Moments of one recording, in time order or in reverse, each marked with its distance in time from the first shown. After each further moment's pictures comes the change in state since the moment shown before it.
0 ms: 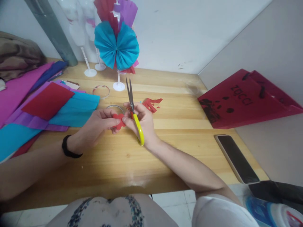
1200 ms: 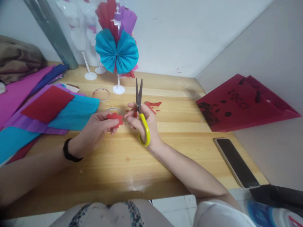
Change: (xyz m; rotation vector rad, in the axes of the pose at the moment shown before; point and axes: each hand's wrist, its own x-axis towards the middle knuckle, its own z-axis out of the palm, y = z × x) left_hand 0.004 -0.006 -0.003 -0.060 0.046 0.053; right_hand 0.003 0.004 -0.009 0.056 0.049 0.003
